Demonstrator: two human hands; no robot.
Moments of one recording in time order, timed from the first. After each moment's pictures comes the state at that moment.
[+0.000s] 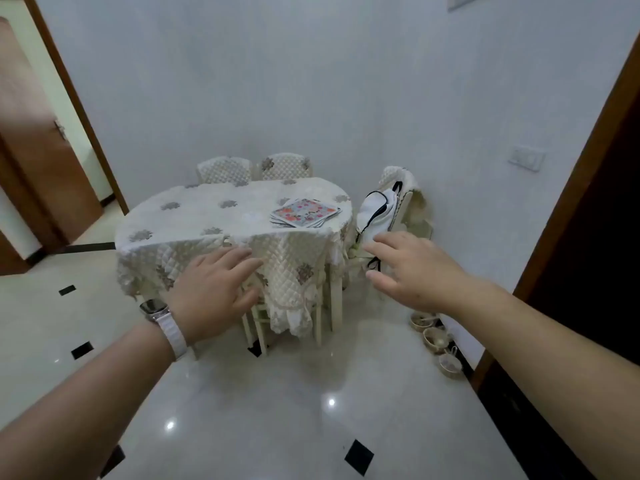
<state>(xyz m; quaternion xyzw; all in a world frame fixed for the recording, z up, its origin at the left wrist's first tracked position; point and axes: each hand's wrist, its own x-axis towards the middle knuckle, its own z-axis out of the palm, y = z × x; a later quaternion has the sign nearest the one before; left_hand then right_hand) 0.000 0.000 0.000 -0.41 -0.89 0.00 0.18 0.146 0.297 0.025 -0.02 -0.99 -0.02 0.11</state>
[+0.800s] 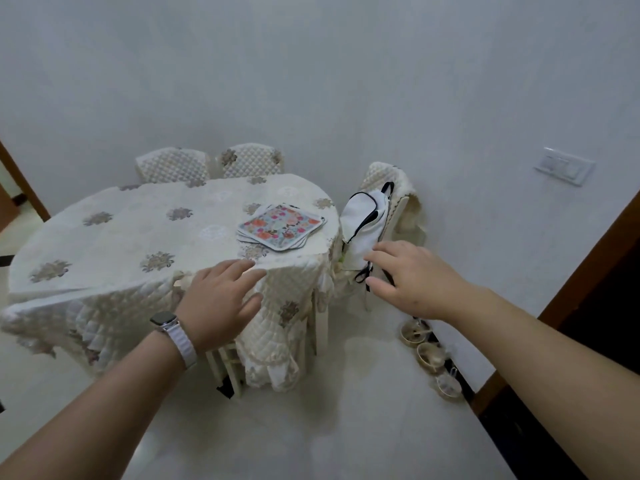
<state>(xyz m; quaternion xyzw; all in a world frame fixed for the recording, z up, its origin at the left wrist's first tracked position) -0.296 0.138 -0.046 -0.45 -0.88 -0.06 0.12 -0.122 0.407 -0.001 -0.09 -0.99 0.00 0.07</state>
